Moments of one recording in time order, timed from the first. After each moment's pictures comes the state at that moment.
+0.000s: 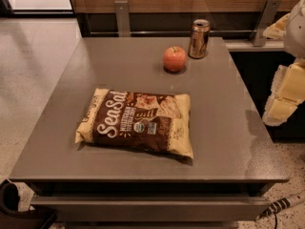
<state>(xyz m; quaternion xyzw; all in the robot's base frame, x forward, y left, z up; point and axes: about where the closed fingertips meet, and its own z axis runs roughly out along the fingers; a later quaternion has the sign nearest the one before) 0.438 -0.213 0.988 -0.60 0.78 -0.05 0.18</state>
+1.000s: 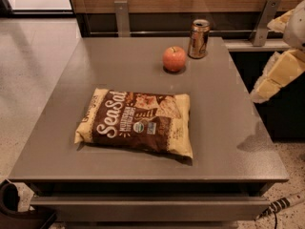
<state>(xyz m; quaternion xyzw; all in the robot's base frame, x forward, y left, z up) 0.500 -0.230 0.977 -0.54 0.79 -0.01 0.27</state>
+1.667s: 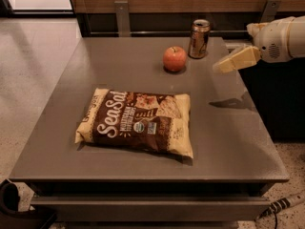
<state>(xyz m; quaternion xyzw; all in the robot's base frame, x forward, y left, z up) 0.630 -0.217 0.936 -0.40 0.76 0.14 0.49</state>
